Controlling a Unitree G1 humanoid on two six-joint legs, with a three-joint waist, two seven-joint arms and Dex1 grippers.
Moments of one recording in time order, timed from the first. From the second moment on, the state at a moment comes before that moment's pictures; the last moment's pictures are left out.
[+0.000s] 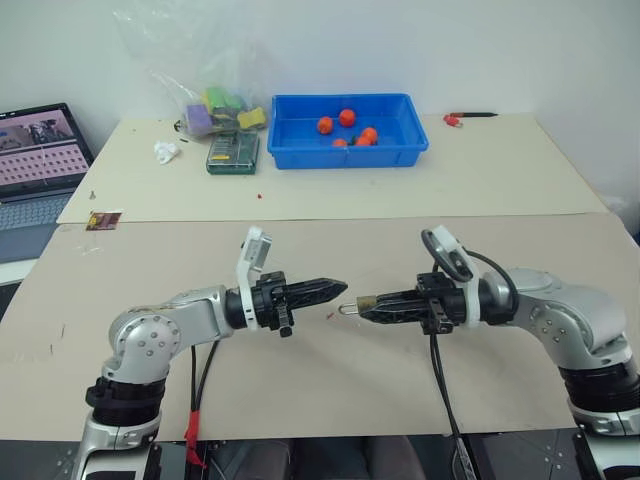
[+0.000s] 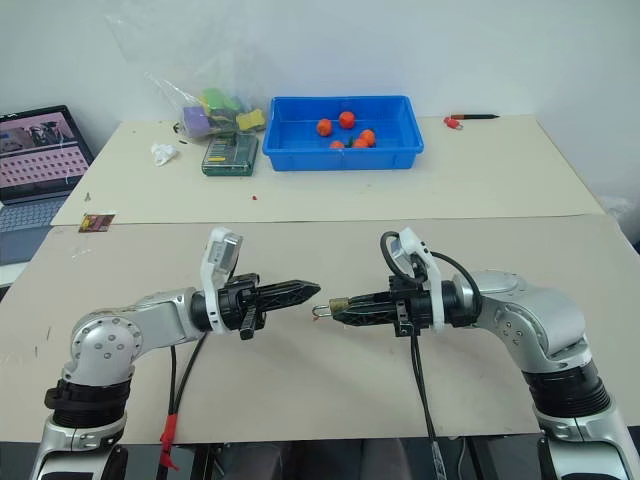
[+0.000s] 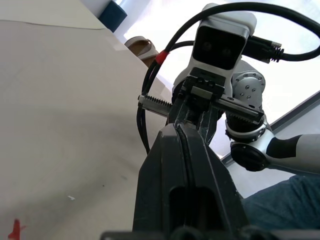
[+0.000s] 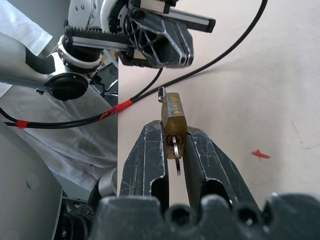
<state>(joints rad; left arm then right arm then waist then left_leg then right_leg) -0.35 0.46 0.04 -0.35 -1.22 1.07 -0.59 -0.45 -0.74 0.06 -0.32 0.83 0.95 1.11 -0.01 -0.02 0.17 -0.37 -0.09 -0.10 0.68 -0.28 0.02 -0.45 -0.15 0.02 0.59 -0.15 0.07</state>
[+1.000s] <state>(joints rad) -0.27 0.51 -0.01 -0.42 -1.10 1.04 -0.67 -0.49 -0.75 0.03 -0.30 0.85 0.96 1.09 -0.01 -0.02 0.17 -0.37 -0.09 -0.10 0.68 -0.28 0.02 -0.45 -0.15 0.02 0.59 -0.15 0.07</state>
